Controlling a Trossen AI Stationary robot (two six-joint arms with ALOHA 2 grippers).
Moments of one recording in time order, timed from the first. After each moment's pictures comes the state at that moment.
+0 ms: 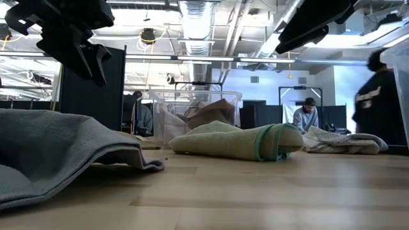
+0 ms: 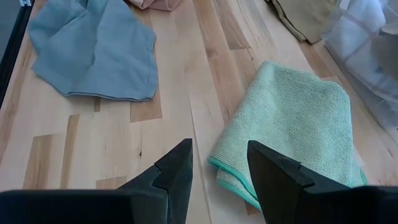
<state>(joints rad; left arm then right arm) -0.15 0.96 0.71 -0.63 -0.12 -0.08 0.46 1.36 0.96 -0.39 0.48 0.44</state>
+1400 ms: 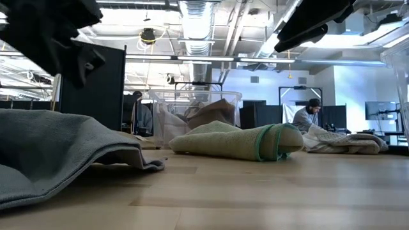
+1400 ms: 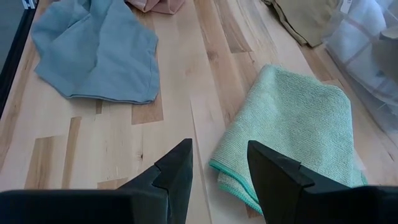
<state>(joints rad) -0.28 0.97 0.62 -0.47 0.05 -0.14 0.46 1.36 0.96 -0.38 0.48 0.43</state>
